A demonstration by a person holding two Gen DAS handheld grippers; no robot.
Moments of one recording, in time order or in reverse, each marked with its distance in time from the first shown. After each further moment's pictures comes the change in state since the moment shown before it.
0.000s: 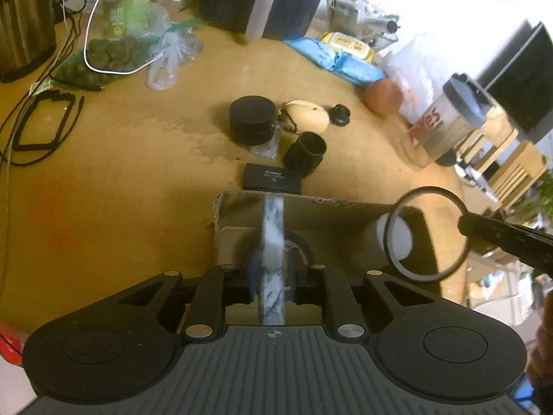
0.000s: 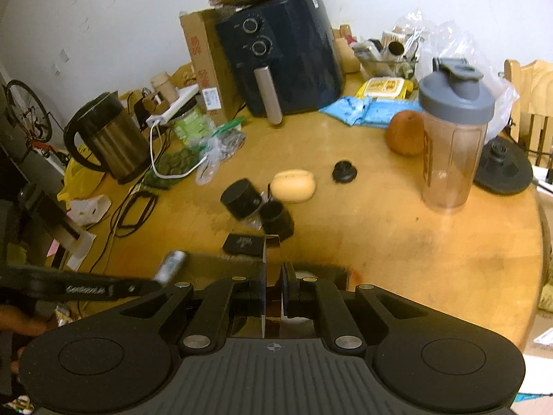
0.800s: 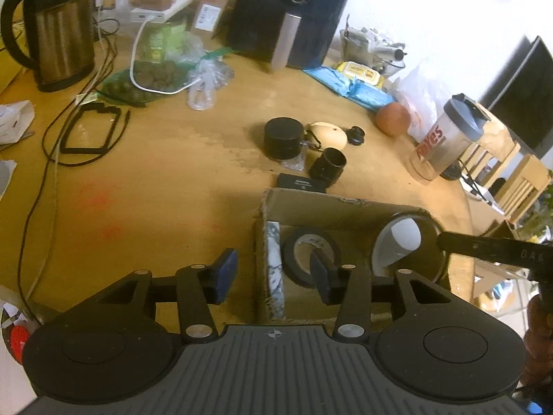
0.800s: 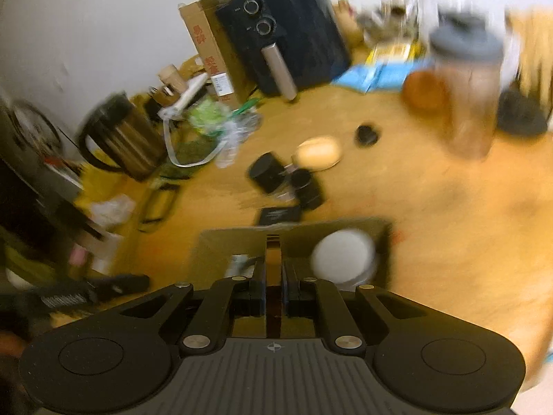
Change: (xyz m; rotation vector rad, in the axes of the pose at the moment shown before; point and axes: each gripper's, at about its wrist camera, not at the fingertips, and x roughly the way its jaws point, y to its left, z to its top) left arm -0.051 0.022 -0.032 -0.022 -0.119 0.044; right arm 0.012 0.011 -0.022 0.173 0.057 0.128
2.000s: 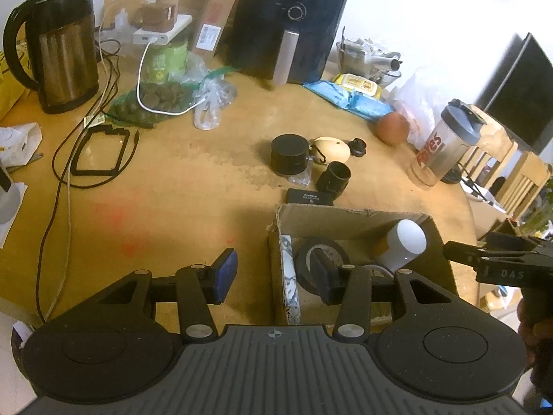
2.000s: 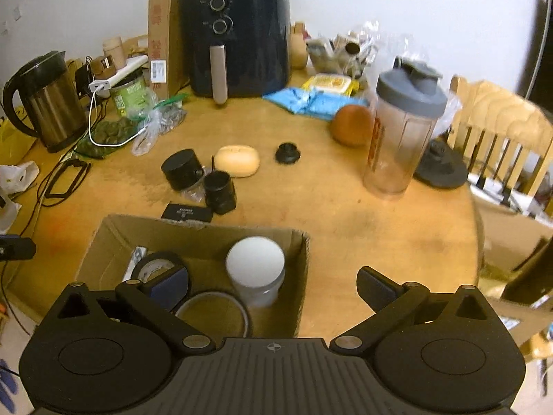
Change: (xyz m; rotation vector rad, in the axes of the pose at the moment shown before) left arm -0.013 0.007 0.003 0.057 -0.050 0.006; right arm 0.003 0.025 -0.014 -0.250 -0.086 -0.469
